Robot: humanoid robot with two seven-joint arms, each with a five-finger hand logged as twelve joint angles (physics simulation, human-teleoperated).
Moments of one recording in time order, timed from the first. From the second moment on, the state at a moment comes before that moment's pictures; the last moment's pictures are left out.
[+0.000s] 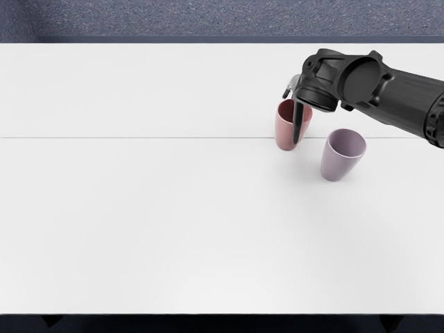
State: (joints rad) left arm -0.11 0.00 0.99 -0.22 0.36 0.17 0.45; right arm 1.58 -0.02 -0.54 0.62 -0.20 0.11 -0.61
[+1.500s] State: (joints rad) left arm -0.11 0.00 0.99 -0.22 0.36 0.17 0.45; right arm 1.71 -0.09 -0.53 0.73 -0.21 0.11 -0.61
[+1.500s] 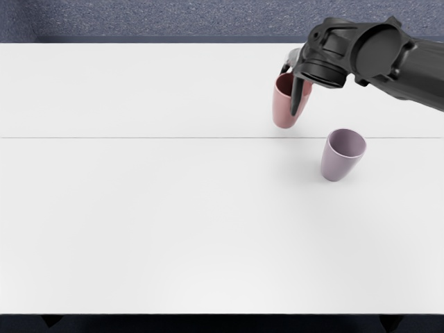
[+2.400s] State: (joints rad) left arm -0.11 0.00 0.98 -0.22 0.36 0.17 0.45; right arm 1.94 -0.49 -0.54 1.24 -0.22 -0.01 -0.61
